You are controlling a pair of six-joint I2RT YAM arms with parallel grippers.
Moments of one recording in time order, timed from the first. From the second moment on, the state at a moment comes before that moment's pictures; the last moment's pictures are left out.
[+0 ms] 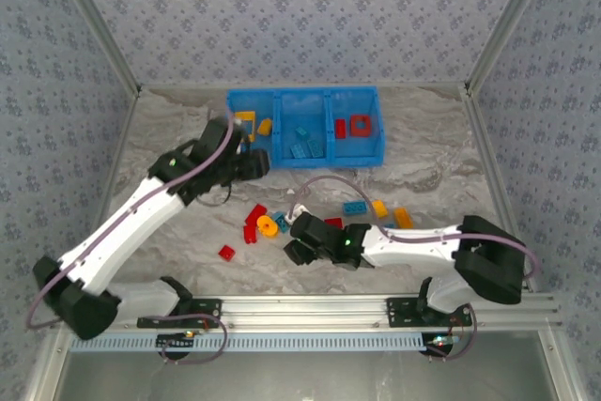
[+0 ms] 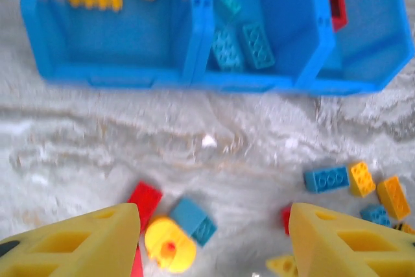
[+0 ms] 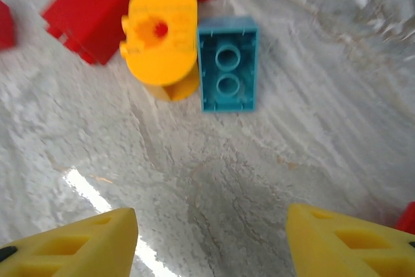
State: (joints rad) left arm -0.68 1.16 1.20 -0.87 -0.11 -0.69; right arm 1.18 1.47 0.75 -0.20 0.22 0.35
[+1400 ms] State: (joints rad) left arm -0.72 0.69 0.75 -0.86 0.02 -0.89; right arm 0.94 1.60 0.95 -0.19 0.07 0.21
